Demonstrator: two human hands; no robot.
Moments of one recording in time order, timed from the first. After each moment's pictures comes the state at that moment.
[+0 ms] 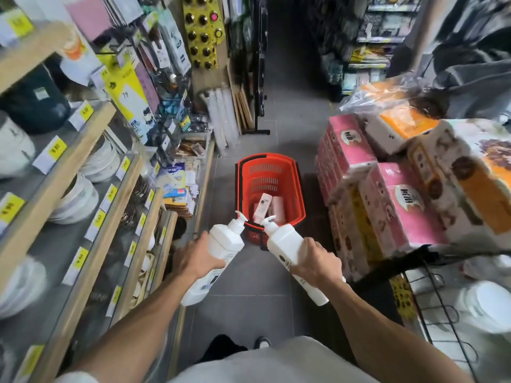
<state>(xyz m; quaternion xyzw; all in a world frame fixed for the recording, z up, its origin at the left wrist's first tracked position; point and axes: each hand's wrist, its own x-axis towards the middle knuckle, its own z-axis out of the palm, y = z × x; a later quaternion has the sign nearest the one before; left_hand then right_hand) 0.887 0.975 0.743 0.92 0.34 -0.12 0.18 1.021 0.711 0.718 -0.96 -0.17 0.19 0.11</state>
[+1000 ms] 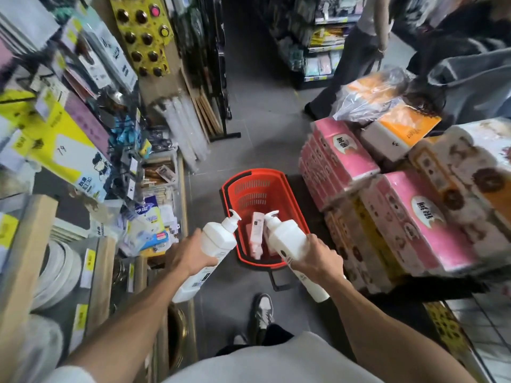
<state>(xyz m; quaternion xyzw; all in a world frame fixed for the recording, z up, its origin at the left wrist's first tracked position) 1.109 1.205 0.726 0.94 0.23 -0.18 0.16 1.179 0.895 0.707 -0.97 -0.02 0.19 0.12</state>
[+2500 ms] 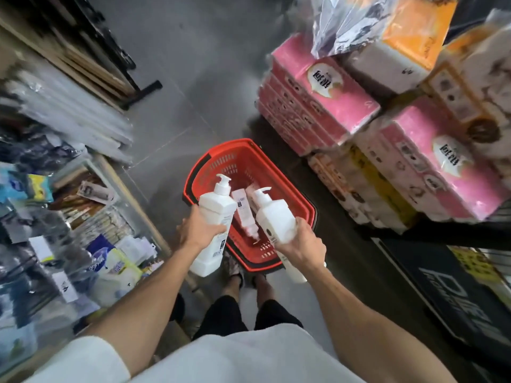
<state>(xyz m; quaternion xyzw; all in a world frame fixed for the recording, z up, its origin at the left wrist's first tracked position) 1.457 1.263 0.615 0.88 0.22 -0.31 0.27 1.375 1.026 0.614 -0.89 0.28 0.27 0.25</state>
